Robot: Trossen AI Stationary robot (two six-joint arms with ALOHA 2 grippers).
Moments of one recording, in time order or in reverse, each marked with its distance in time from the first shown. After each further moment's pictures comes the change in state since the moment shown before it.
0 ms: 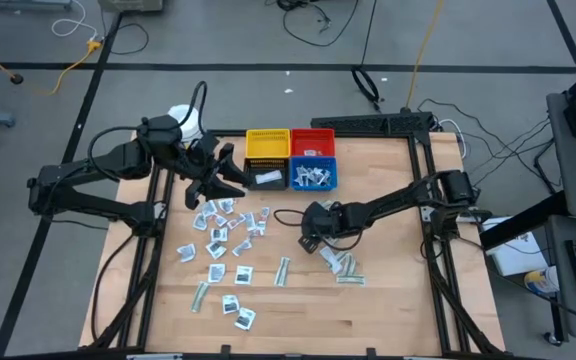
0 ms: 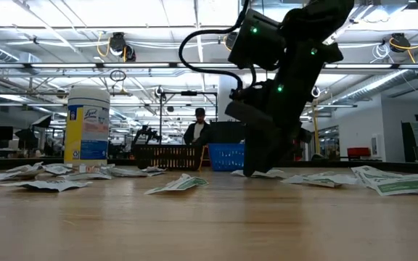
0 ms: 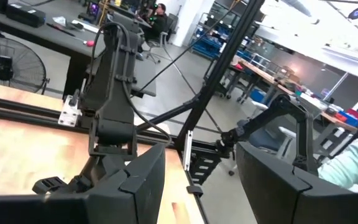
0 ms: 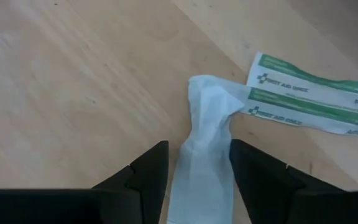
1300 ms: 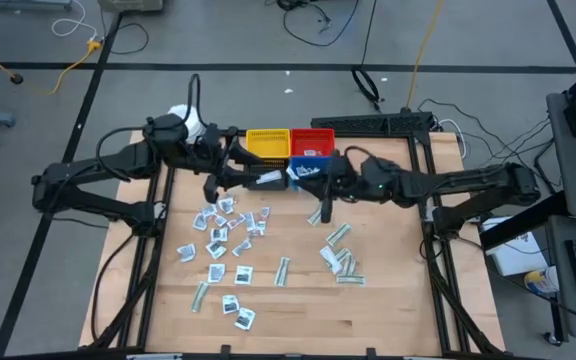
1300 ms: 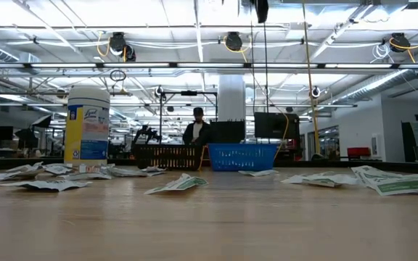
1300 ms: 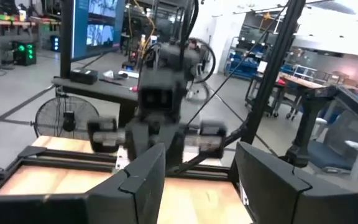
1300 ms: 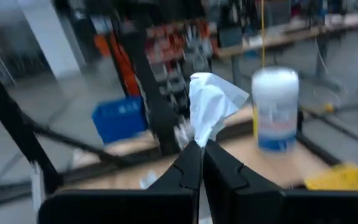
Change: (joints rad) left arm 0.002 0.060 0.000 0.156 -0.189 0.164; right arm -0.071 -0.556 0.000 0.578 -0.110 -0.570
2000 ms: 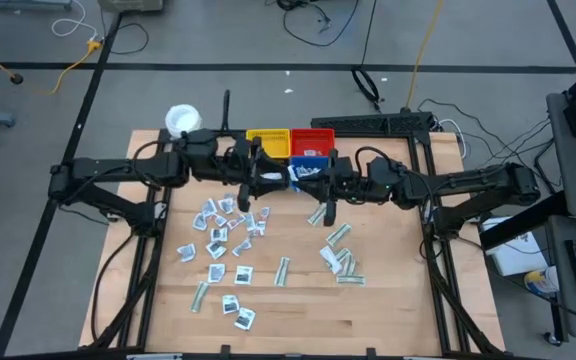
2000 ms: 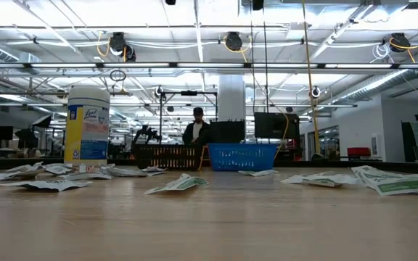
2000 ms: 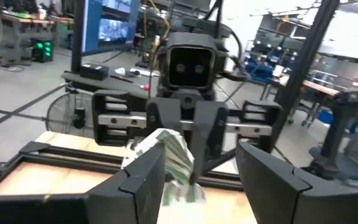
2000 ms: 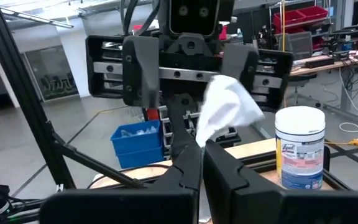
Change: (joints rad) left arm -0.097 0.182 0.000 0.188 -0.168 -0.021; right arm 0.017 0.000 0.000 0.123 -0.050 -0.041
